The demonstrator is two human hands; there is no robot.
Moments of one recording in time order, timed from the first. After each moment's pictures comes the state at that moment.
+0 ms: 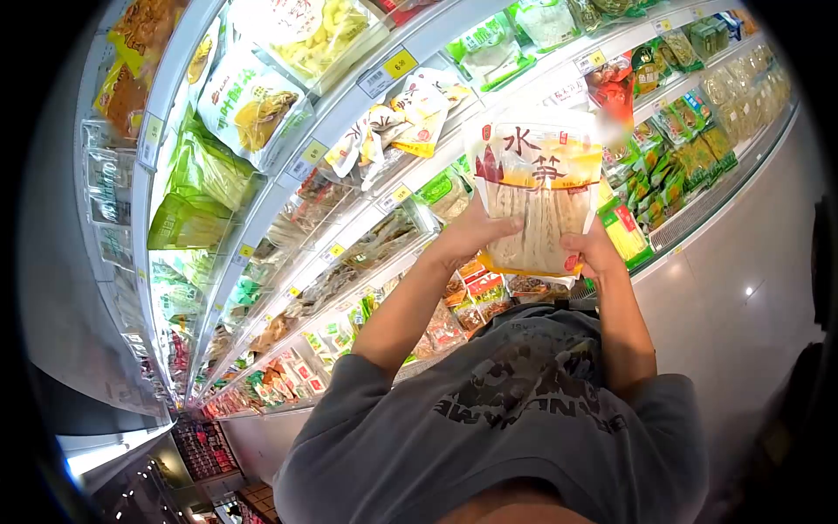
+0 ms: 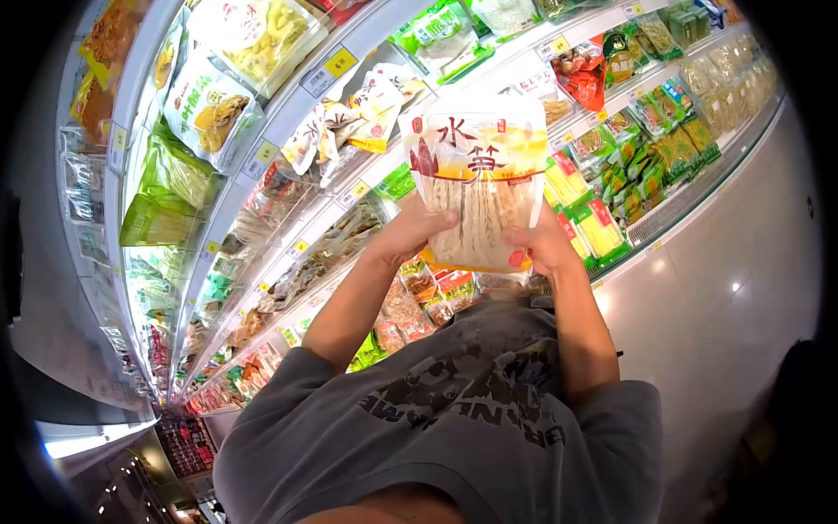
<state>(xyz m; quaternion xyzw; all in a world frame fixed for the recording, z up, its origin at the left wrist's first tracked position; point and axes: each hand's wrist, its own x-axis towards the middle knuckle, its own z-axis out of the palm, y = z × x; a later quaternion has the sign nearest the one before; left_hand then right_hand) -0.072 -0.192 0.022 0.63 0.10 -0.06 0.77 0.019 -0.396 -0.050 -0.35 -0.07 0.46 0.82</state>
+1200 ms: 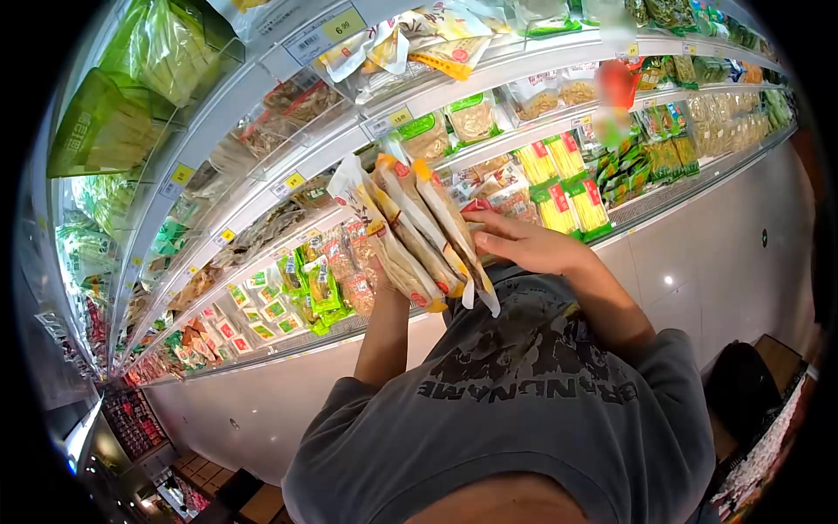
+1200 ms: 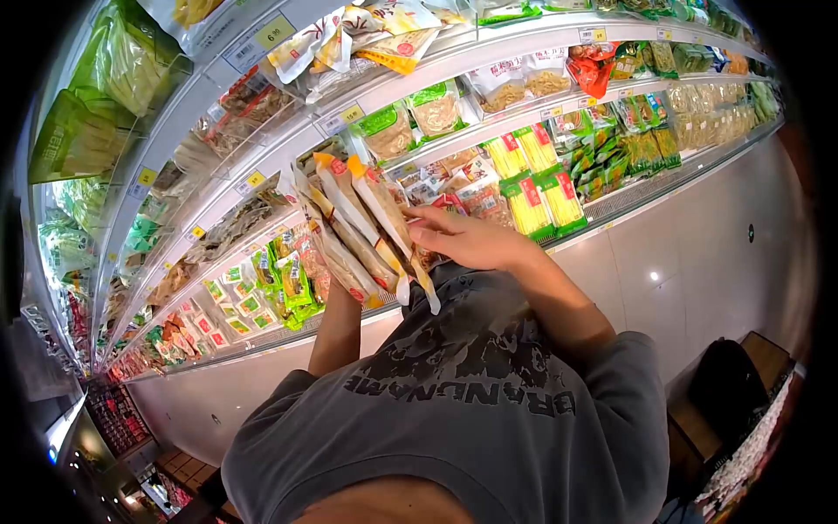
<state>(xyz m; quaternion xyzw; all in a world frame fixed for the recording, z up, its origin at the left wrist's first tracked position) -0.275 -0.140 -0.122 0.25 0.03 0.26 0.93 -0.071 -0.306 -0.002 -0.51 -0.38 0.64 0.42</state>
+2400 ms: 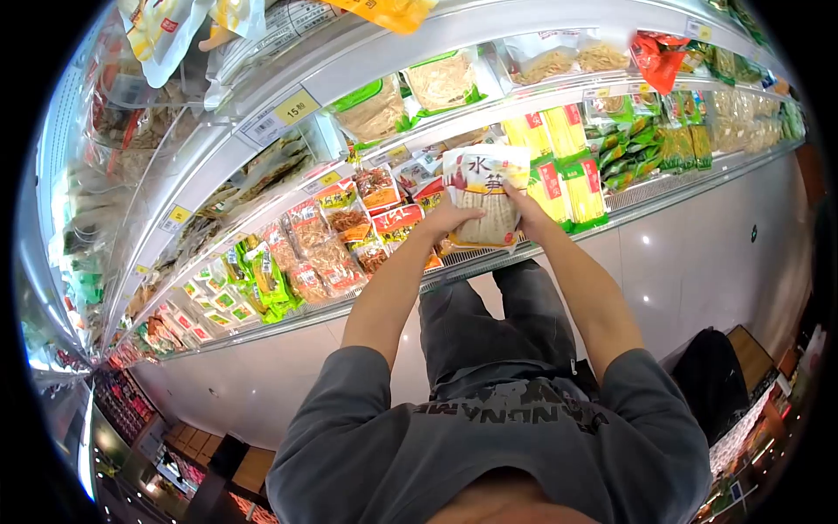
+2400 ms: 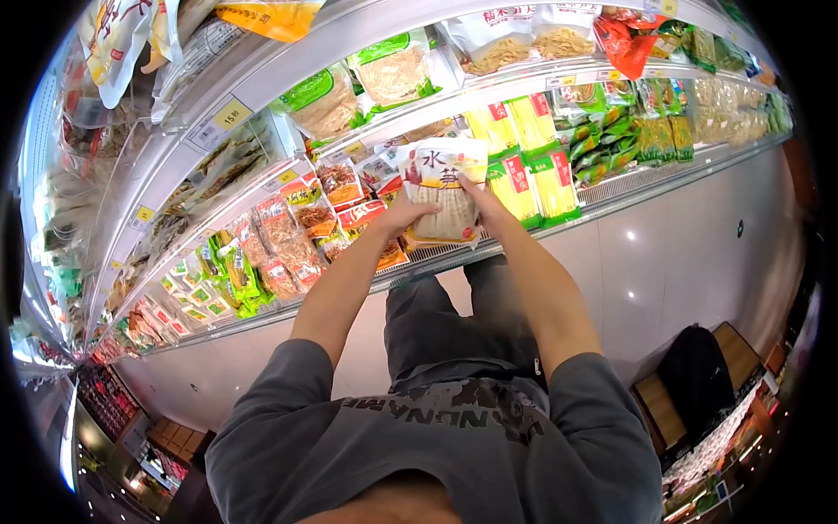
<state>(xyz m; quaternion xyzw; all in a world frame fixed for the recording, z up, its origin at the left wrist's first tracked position) -0.133 -0.189 -0.389 0.43 0.33 -0.08 0.83 0.016 -0.341 -0.354 -0.52 0.14 0.63 0.56</state>
